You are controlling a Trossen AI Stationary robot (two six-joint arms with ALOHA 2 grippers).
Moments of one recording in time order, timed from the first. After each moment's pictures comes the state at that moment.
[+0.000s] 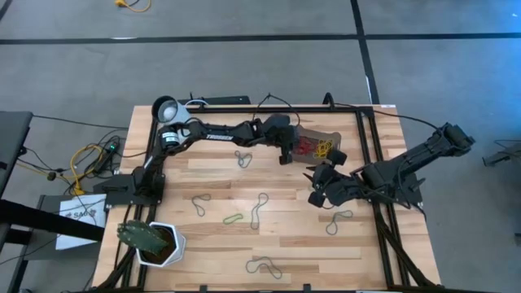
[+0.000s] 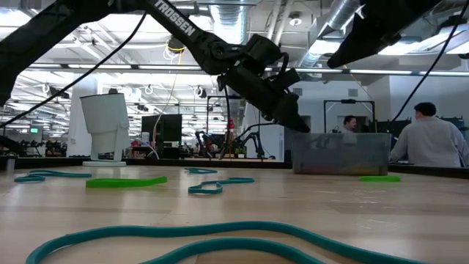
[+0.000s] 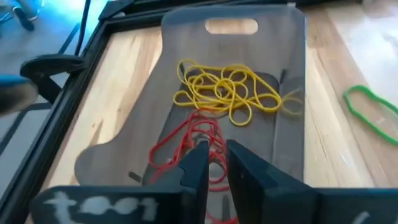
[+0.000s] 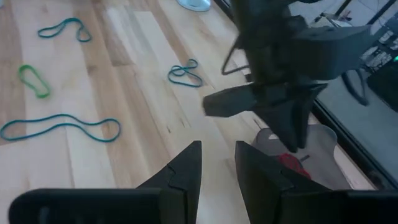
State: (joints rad) left arm 0.29 2.21 1.62 0.05 0.11 0.30; right arm 0.41 1.17 0.79 -0.49 0.79 0.39
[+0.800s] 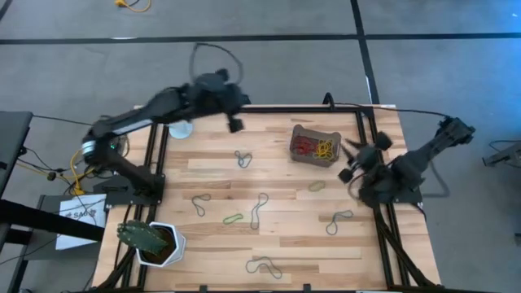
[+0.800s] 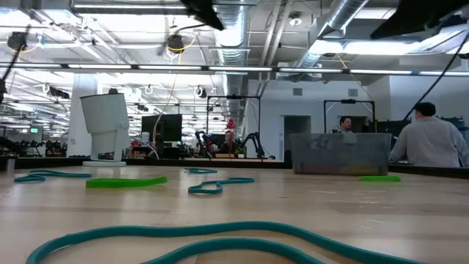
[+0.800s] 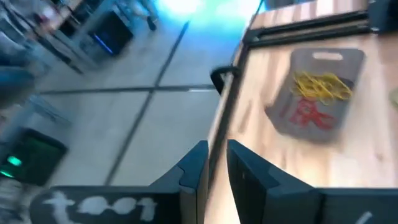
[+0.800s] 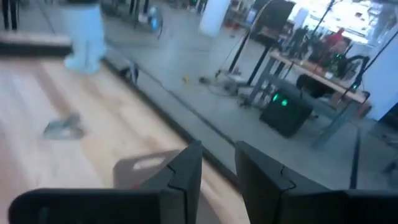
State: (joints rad) left arm 0.38 1.46 1.57 -0.60 -0.21 0.39; right arm 0.61 0.84 0.79 -1.20 1.36 0.87
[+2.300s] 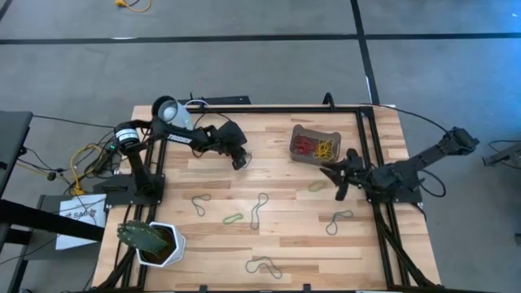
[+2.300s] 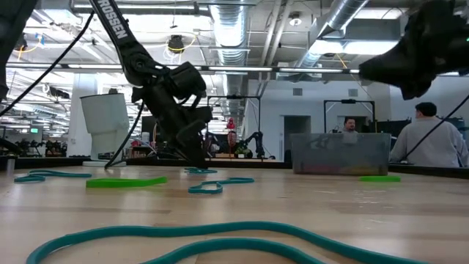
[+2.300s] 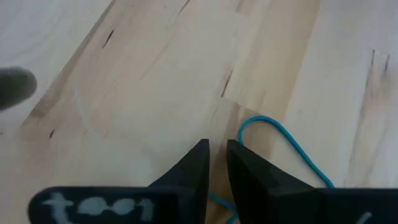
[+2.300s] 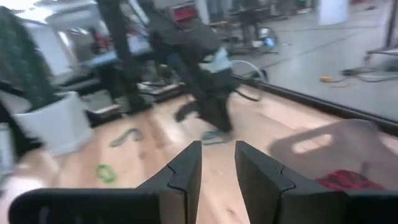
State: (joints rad) left arm 0.46 1.80 0.83 0.07 0.09 -0.01; right arm 0.43 0.50 0.09 0.27 0.77 0.29
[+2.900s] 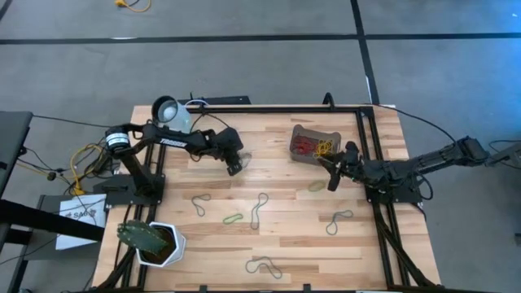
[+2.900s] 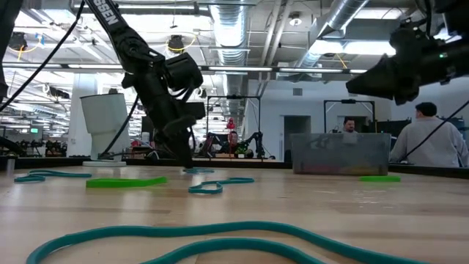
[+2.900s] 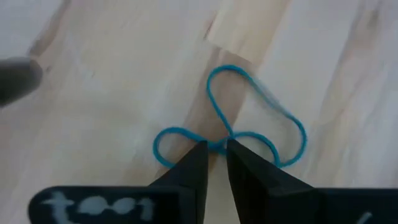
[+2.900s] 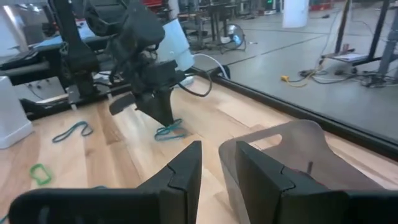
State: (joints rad) left arm 0.38 1.71 0.81 -0.10 0.00 -0.07; right arm 0.20 0.58 0.09 0.30 0.66 0.21
